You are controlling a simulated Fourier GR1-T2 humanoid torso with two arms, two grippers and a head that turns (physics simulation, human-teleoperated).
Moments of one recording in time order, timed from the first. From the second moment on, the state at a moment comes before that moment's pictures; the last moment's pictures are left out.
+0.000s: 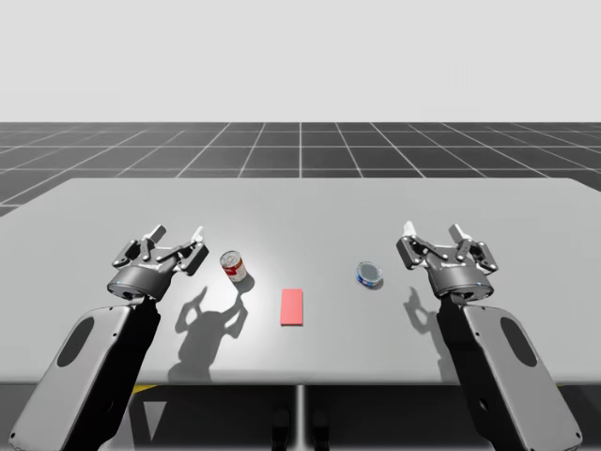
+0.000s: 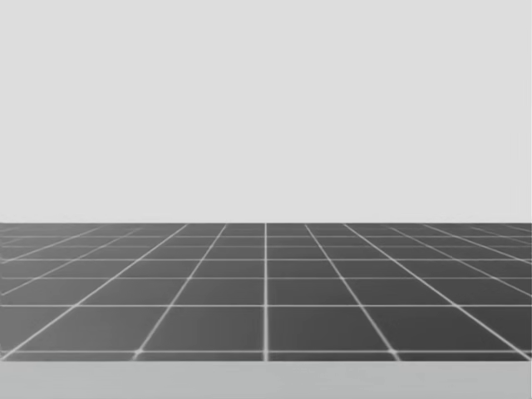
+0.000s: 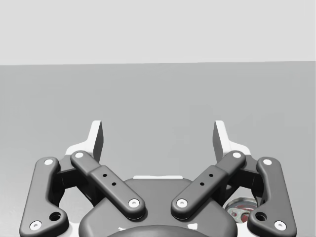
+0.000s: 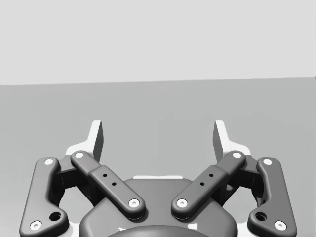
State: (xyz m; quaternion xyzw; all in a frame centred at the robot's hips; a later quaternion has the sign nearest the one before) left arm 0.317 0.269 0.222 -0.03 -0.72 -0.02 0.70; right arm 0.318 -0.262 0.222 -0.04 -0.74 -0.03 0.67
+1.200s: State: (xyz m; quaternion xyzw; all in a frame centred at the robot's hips) left arm 0.320 0.269 0.222 -0.02 -0.72 -0.03 0.70; right arm 0.320 -0.263 0.225 -0.06 -0.73 -0.05 0.68
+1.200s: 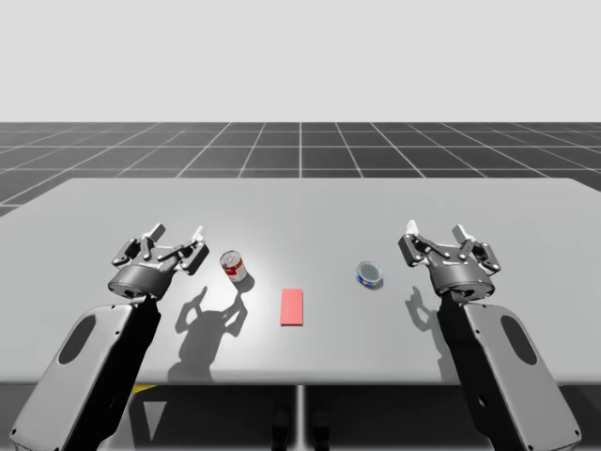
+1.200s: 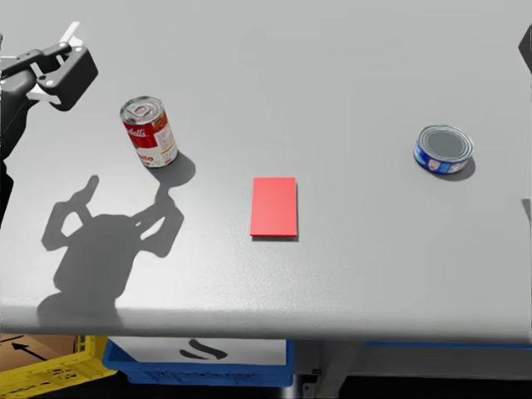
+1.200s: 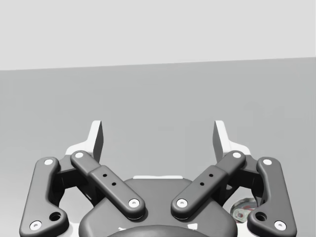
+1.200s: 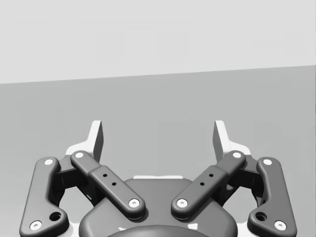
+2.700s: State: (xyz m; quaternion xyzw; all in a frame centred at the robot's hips) left arm 0.317 0.272 0.226 -0.06 -0.70 -0.02 0.71; right arm 0.319 -0.263 0.224 -0.06 -0.73 -0.05 0.68
